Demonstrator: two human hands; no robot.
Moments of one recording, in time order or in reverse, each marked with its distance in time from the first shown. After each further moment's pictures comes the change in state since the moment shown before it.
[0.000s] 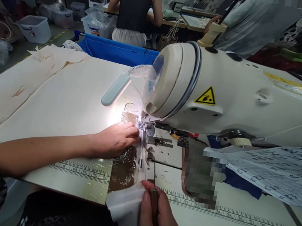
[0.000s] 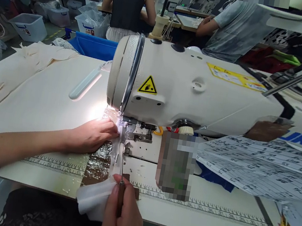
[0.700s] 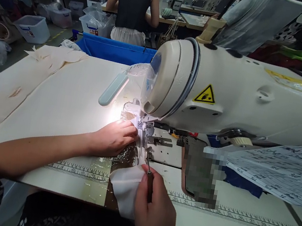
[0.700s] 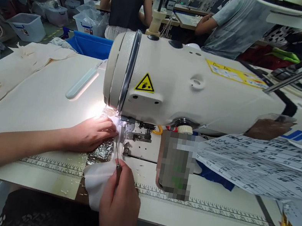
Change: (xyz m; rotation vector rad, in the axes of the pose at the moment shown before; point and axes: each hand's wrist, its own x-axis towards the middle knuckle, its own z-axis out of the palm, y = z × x) left_hand -0.001 -0.004 -0.001 0.018 0.042 0.041; right_hand 0.022 0.001 0.022 -0.218 0.184 -0.239
